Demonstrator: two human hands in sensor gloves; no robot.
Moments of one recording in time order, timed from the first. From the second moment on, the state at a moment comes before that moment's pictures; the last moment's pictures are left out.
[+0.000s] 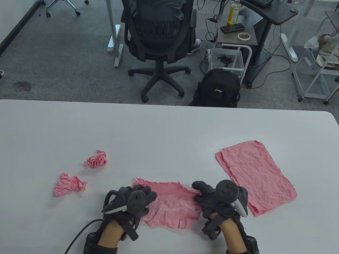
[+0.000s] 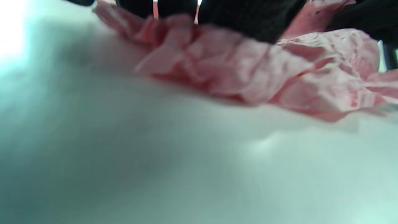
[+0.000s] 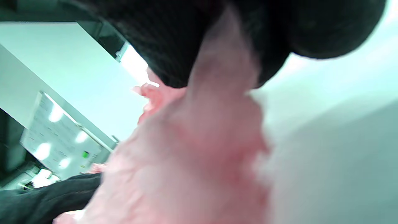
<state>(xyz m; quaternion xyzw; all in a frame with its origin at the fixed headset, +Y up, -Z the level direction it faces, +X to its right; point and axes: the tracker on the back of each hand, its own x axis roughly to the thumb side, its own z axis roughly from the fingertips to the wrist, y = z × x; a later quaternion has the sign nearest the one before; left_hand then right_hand) -0.149 -0.771 -0.291 -0.18 -0.26 0.06 0.95 0.166 -0.758 -0.308 0.10 0.06 0.93 0.35</state>
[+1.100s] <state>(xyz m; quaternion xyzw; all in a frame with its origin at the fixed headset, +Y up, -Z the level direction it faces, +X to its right) -0.146 -0.778 -0.298 -0.19 -0.20 0.08 0.96 0.057 -0.745 -0.274 0.28 -0.03 0.96 0.05</state>
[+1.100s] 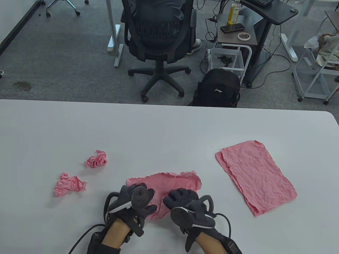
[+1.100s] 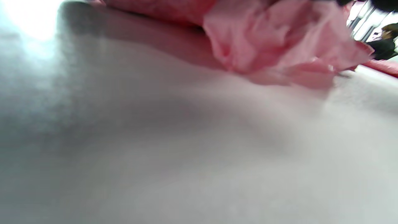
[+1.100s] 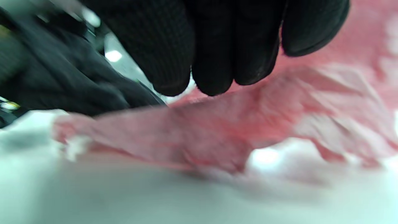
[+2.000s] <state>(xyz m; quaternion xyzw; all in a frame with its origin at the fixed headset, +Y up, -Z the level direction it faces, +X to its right) -0.156 -0.786 -0.292 -0.29 -0.19 0.08 0.93 0.137 -0.774 -0.309 0.07 0.25 0.96 0.15</state>
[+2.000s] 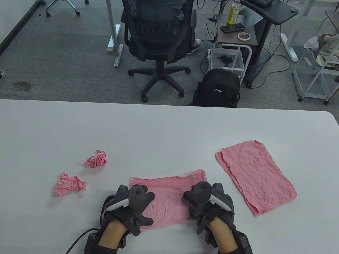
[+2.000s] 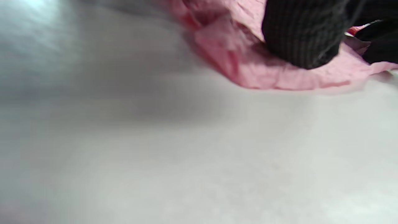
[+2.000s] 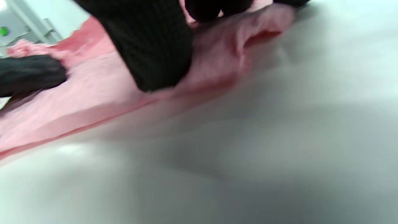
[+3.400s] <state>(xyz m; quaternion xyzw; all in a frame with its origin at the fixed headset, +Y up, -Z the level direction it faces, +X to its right) -0.153 -0.785 -0.294 -0.32 -0.20 0.07 0.92 0.091 -0.761 -0.290 0.22 0.13 0.96 0.11</state>
